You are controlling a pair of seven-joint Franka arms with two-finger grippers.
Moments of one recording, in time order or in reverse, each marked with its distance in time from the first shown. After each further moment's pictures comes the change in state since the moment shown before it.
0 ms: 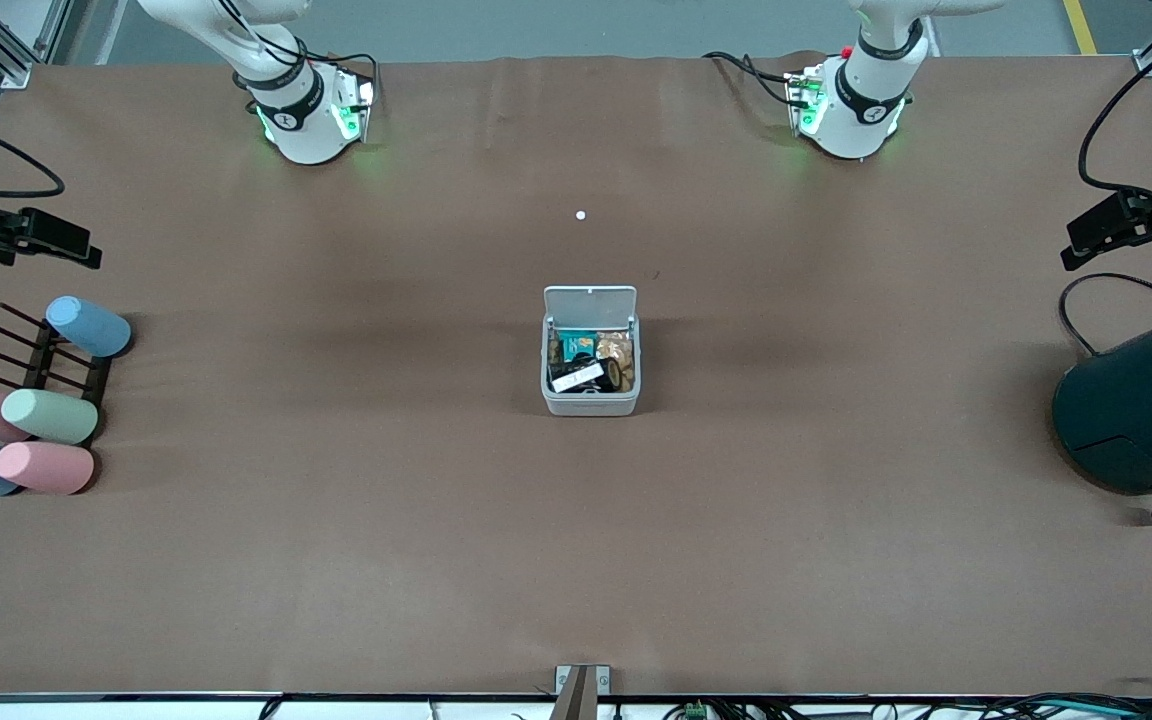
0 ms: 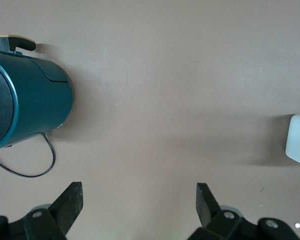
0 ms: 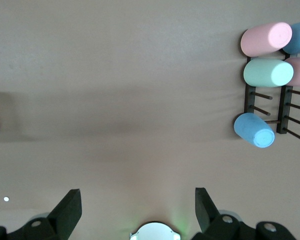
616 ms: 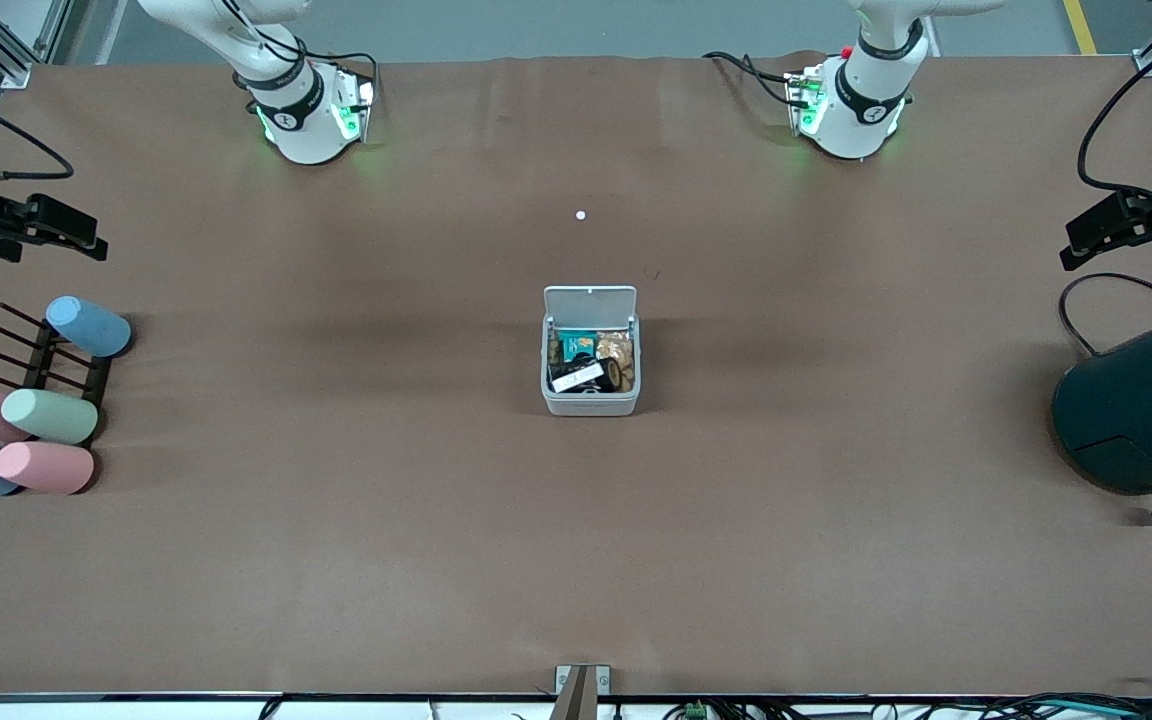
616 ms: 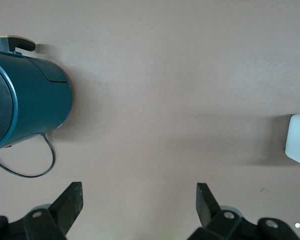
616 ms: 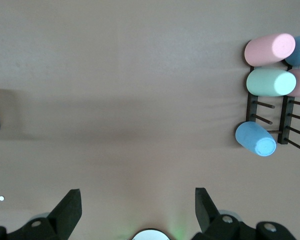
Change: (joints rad) left arm -0.002 0.000 0.000 0.001 0.000 0.000 0.000; right arm 0.008 -0.071 0.010 -0.081 -0.001 0.062 -0.022
